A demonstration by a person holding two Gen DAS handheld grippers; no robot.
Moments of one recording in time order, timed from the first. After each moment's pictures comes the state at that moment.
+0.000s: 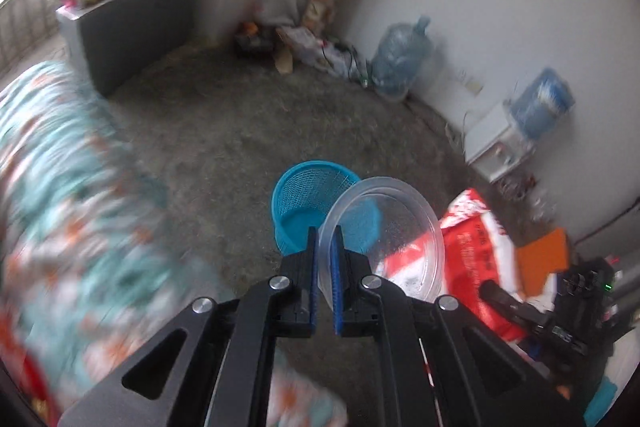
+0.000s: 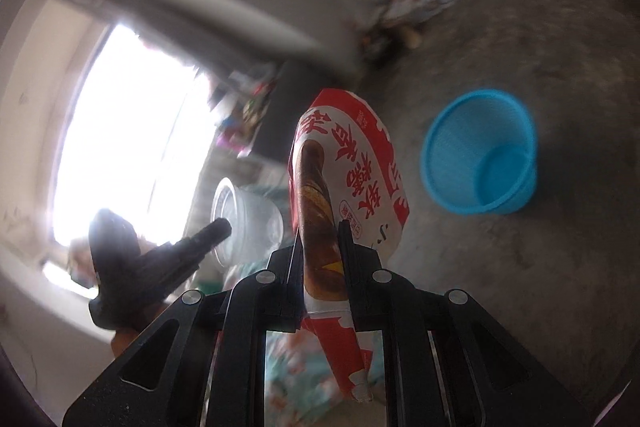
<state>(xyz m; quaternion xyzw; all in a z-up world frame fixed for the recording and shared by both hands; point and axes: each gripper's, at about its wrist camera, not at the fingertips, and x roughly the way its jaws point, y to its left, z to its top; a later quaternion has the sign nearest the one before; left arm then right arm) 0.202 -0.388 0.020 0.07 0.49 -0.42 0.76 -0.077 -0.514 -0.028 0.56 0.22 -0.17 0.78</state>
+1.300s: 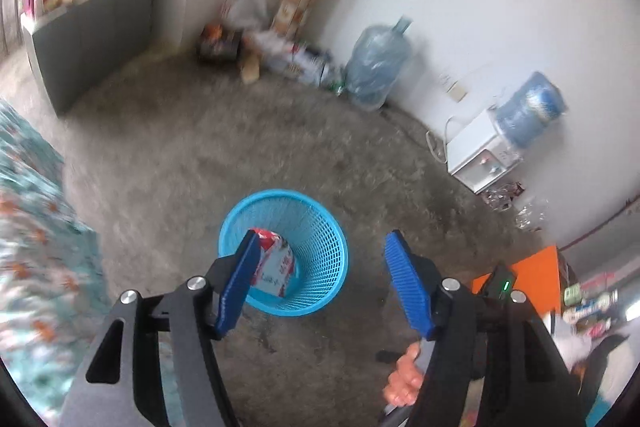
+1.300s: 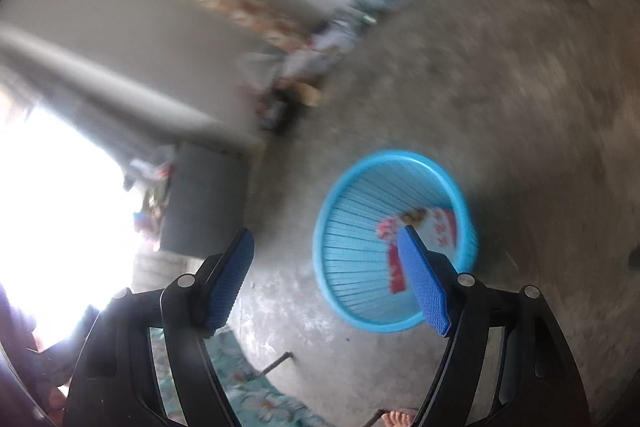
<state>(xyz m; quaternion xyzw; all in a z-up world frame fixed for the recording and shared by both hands) 0.215 -0.470 0.009 0.04 0.47 -0.45 0.76 -0.051 -0.602 -0.139 0.55 0.18 -0.33 0.75</state>
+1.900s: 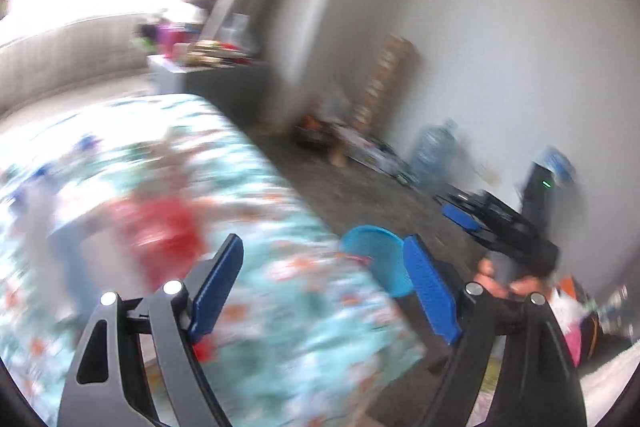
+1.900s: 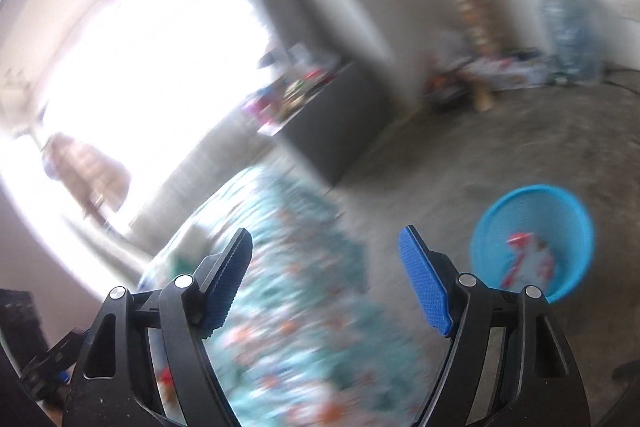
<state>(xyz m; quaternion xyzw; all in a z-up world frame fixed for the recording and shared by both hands) 0.132 -0.100 0.067 -0.05 0.34 -0.34 0.88 0.058 -0.427 0.002 0.36 0.25 -0.09 0.89</state>
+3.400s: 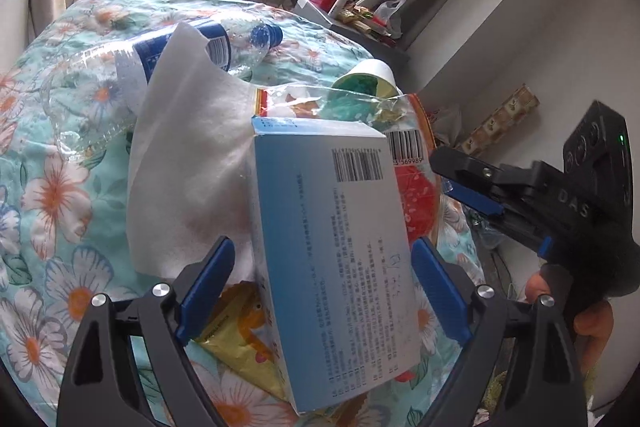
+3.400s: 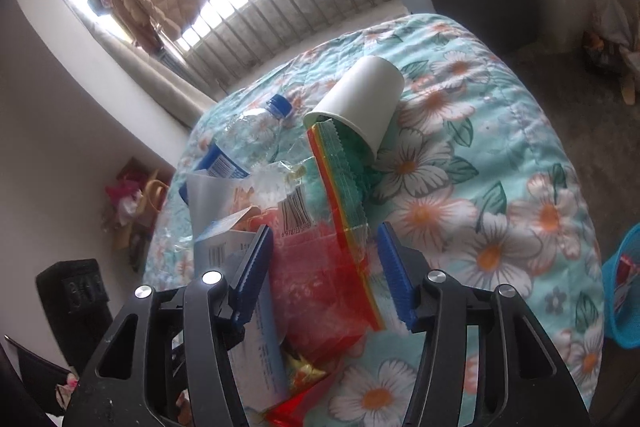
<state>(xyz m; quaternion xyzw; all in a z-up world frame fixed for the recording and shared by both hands) 0.207 0.001 -0.027 -0.18 0.43 -0.16 0.87 0.263 -0.229 -0.012 0.23 0.45 0.11 0.85</state>
